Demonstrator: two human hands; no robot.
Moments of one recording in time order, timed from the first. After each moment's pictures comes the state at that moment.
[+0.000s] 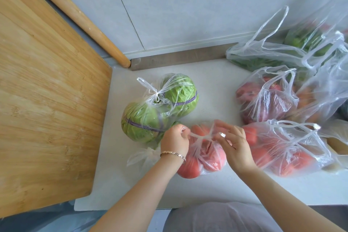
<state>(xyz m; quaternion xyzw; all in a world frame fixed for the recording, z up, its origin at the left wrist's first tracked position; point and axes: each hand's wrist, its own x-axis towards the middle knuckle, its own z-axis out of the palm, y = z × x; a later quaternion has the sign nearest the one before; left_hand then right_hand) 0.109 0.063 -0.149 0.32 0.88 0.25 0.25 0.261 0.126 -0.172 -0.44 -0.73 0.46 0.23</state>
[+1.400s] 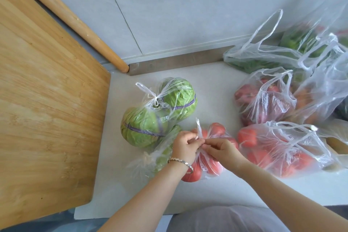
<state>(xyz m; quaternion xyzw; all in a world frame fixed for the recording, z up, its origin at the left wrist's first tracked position) 0.129 0.066 -0.158 0.29 0.79 0.40 0.37 0.242 0.126 -0.157 -0.41 -0.62 0.66 0.04</state>
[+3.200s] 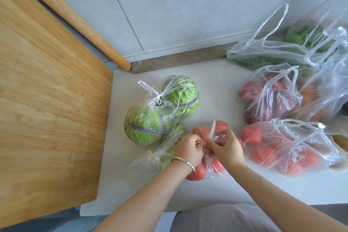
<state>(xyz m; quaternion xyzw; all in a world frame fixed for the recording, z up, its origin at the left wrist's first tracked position) 0.123 0.063 -0.173 0.40 0.82 0.23 0.33 0.231 0.112 -0.169 -0.56 -0.51 0.63 0.18</state>
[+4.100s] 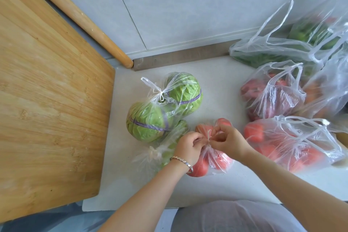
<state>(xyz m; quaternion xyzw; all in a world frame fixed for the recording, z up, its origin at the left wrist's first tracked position) 0.119 0.053 -0.171 0.38 0.79 0.31 0.37 0.238 0.135 -0.165 -0.44 -0.64 0.63 0.07</state>
